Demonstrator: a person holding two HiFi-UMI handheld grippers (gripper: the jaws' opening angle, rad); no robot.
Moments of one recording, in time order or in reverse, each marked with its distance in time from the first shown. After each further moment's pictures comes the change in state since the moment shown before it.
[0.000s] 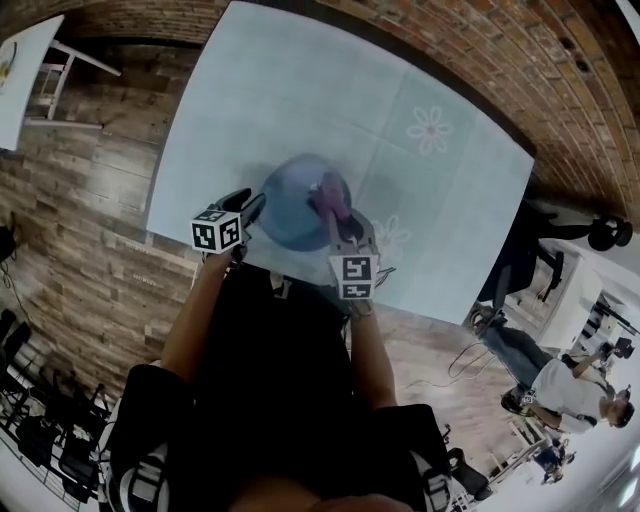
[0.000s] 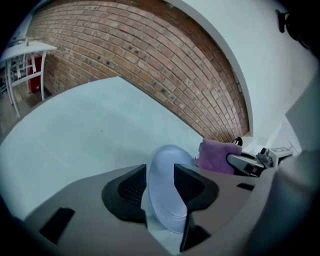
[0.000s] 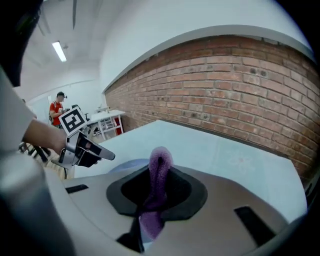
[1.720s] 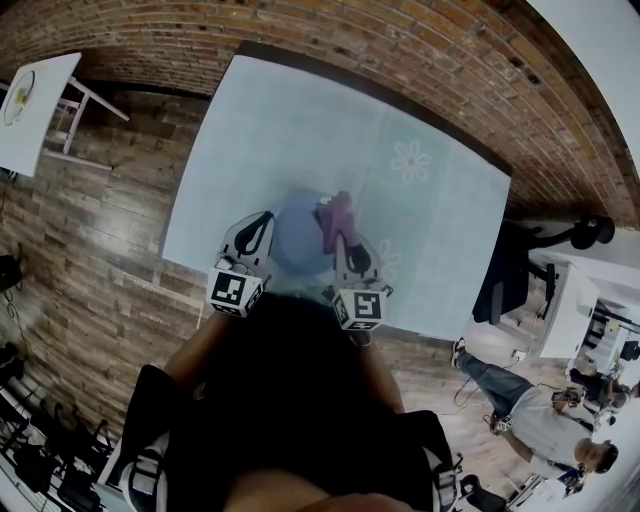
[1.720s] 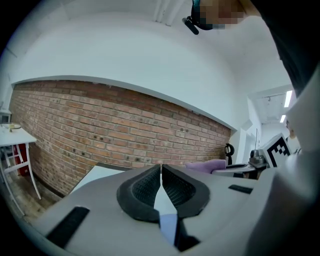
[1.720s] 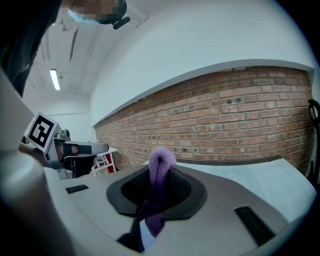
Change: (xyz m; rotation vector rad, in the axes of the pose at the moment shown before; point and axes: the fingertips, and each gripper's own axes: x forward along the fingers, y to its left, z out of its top) left arm -0.137 -0.161 0.127 0.537 -0.590 -0.006; right arm -0.085 0.002 0.108 0.152 -0.378 -0.111
